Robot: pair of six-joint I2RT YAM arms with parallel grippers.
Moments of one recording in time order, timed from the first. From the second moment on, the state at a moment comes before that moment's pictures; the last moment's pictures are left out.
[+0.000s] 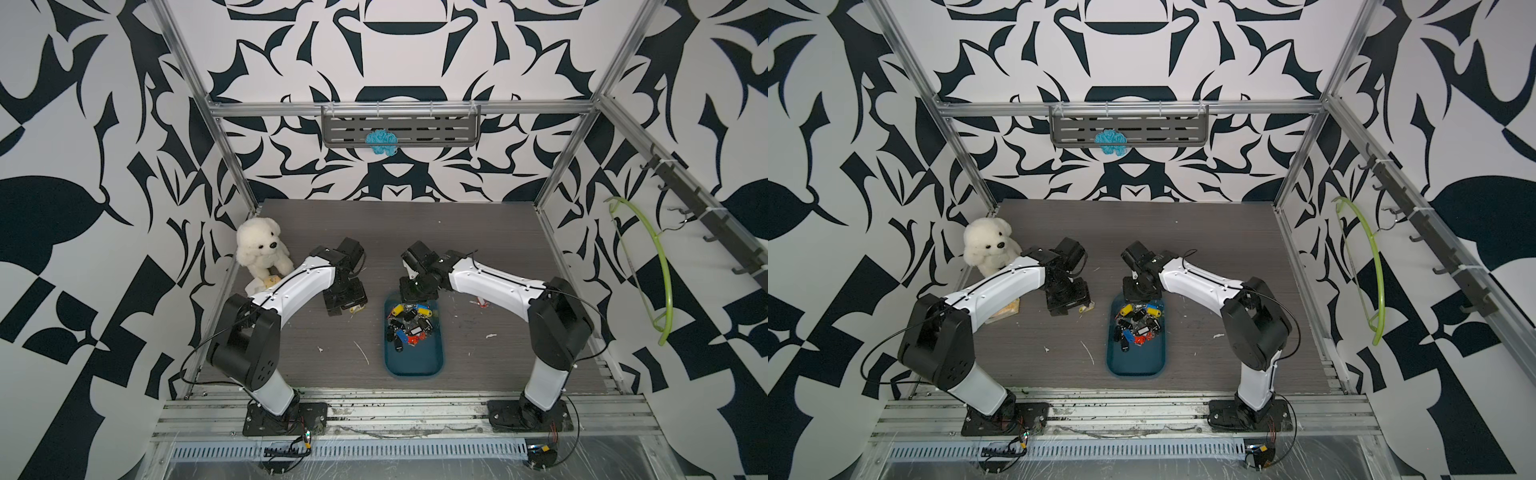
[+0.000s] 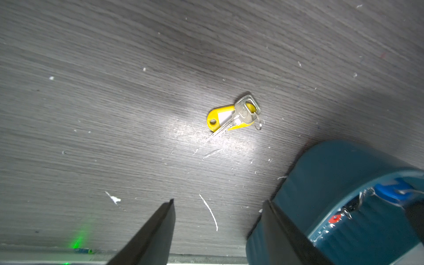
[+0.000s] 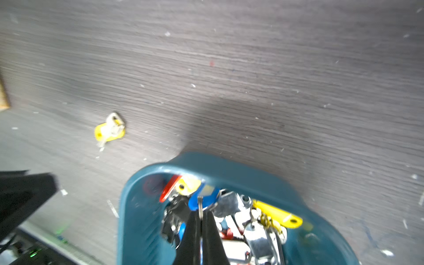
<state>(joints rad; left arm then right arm) -0.51 1.62 1.19 -1.02 0.10 -0.77 0.74 1.79 1.35 -0.72 -0.13 0.62</state>
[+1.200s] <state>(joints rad) -0.68 1.60 1.32 -1.01 0.04 -0.72 0.15 1.57 1.10 -0.85 -0.18 0.51</state>
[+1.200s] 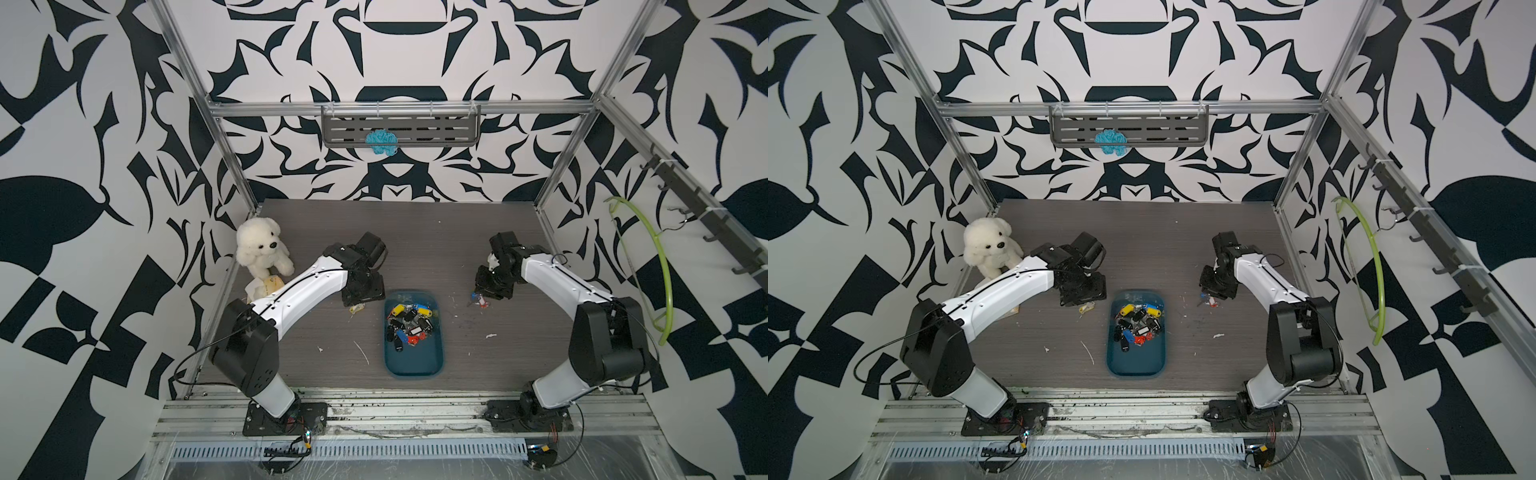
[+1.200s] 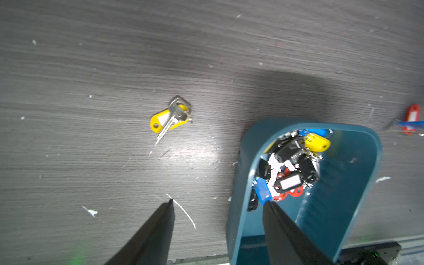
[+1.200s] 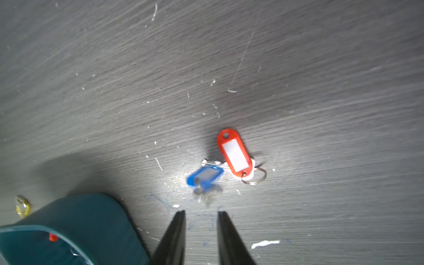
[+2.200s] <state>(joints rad) -0.93 1.82 1.55 -1.04 -0.02 -0.60 0.15 1.19 0.94 -0.88 -0.21 0.53</state>
